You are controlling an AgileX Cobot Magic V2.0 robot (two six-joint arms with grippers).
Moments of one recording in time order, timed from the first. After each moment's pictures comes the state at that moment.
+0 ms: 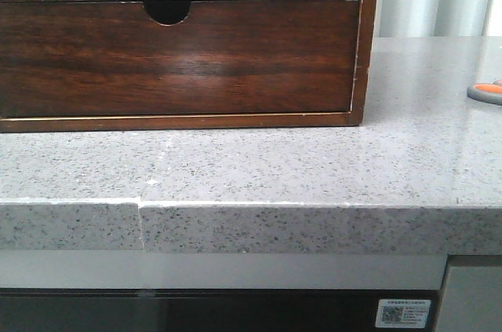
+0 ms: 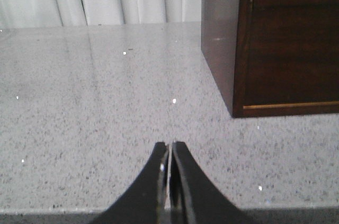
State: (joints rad) left arm -0.03 -0.01 0.00 -0.02 0.15 0.11; right arm -0.15 -0.01 0.02 -0.13 0.11 0.17
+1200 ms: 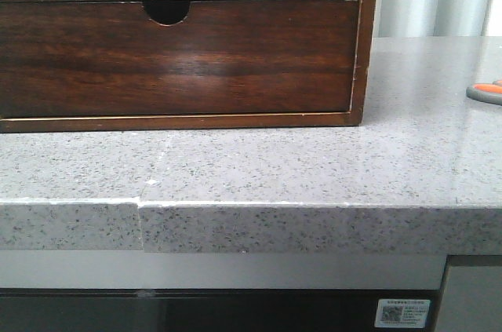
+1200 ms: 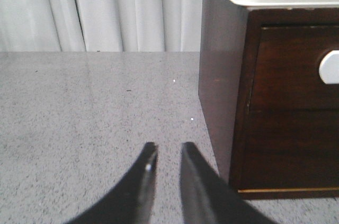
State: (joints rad) left arm -0.03 0.40 -0.33 -0.05 0.09 0.11; right arm -0.13 0.22 -0.21 -0.07 0.28 0.17
